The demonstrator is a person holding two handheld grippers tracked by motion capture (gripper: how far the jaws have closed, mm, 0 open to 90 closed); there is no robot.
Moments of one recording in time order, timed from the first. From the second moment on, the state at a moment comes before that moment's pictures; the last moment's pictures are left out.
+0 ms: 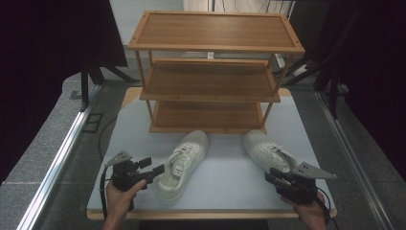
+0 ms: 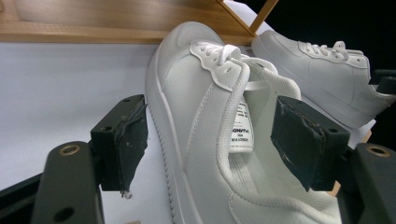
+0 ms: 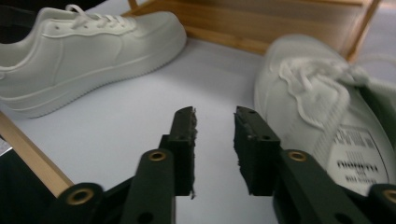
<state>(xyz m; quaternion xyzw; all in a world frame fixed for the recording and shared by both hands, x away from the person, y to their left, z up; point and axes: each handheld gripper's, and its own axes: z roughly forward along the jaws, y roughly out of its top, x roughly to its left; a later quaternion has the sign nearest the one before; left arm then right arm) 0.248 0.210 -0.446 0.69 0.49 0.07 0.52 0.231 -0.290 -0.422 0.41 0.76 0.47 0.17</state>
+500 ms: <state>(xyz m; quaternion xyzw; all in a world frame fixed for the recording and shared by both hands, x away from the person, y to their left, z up) 0.252 0.202 -0.436 0.71 0.48 0.09 0.51 0.238 -0.321 -0.388 0.41 0.73 0.48 0.25</state>
